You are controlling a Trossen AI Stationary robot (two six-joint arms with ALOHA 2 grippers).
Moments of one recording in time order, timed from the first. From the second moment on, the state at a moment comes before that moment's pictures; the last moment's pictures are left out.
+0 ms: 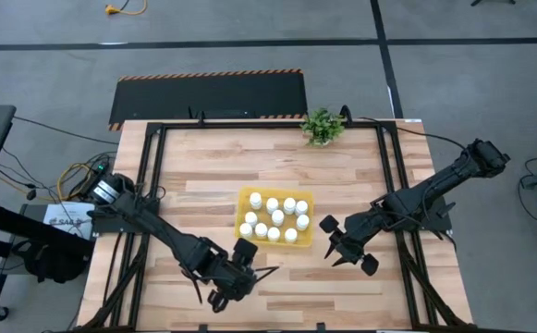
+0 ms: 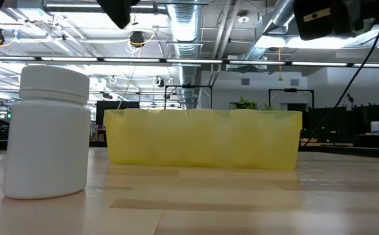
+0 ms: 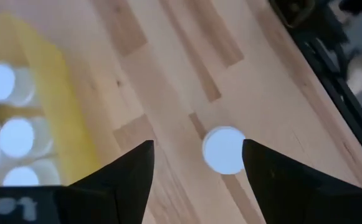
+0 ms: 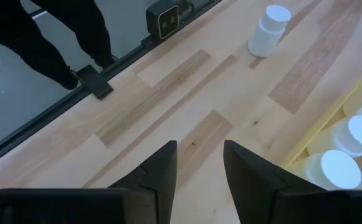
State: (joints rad) left arm -0.58 1.82 1.49 -0.77 -0.15 -0.04; right arm 0.47 1.18 0.74 -0.30 -0.20 -0.29
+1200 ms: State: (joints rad) left arm -0.61 1.90 1.49 -0.78 -0.11 0.03; right arm 0.48 1.18 0.74 -0.31 -0.21 -0.24
